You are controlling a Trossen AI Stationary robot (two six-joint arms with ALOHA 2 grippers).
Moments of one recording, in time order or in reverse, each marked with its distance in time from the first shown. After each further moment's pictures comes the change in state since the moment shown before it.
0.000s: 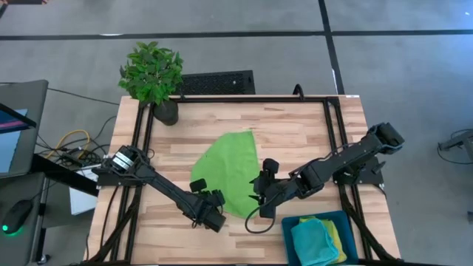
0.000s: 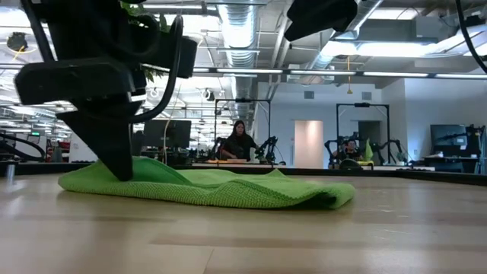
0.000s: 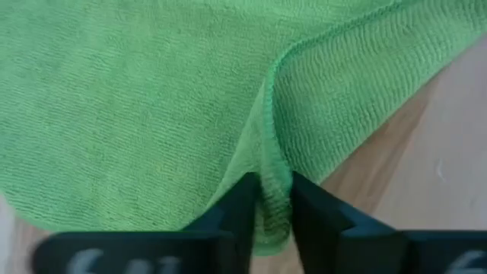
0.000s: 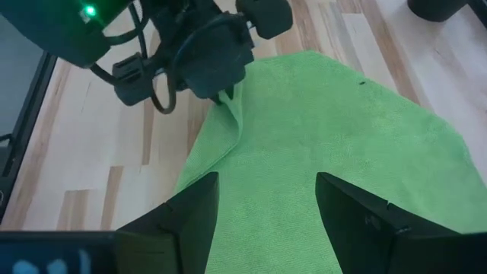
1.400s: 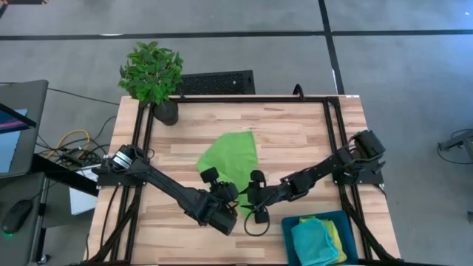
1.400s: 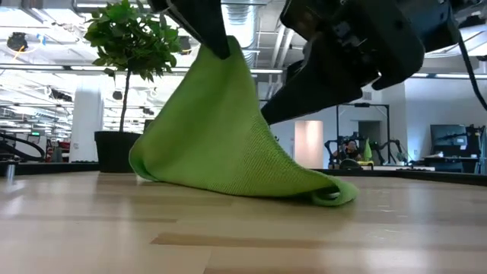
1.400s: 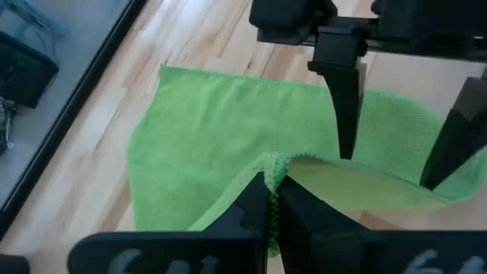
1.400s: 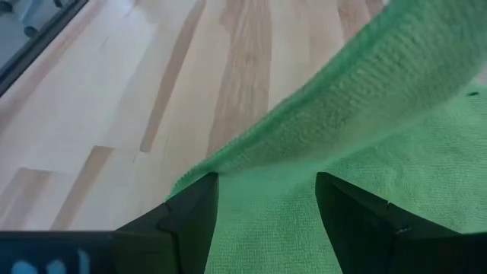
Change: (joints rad) left arm 0.006 -0.001 0.371 -0.196 -0.429 0.072; right arm -0.047 0.218 -0.323 0.737 -0.143 -0.219
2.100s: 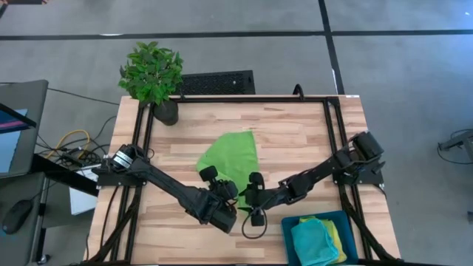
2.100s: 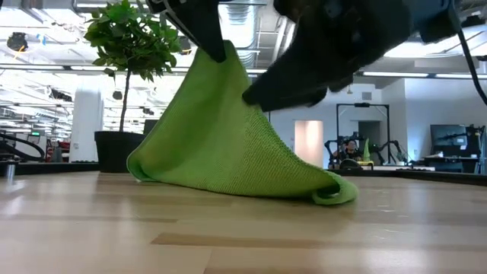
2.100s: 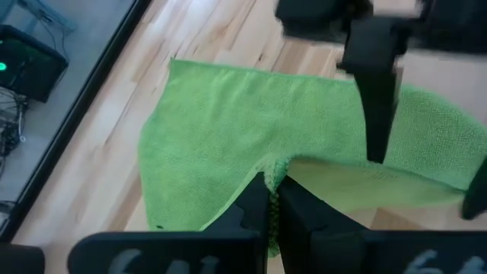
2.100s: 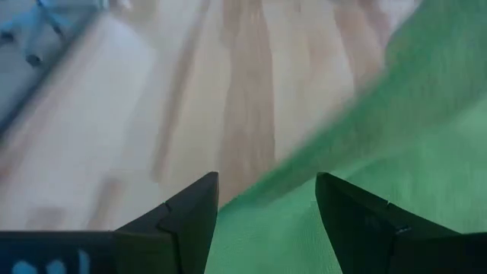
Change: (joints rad) left arm 0.013 0.000 0.001 -0.039 -0.002 -0.013; right arm 0.017 0.029 0.049 0.007 0.036 0.082
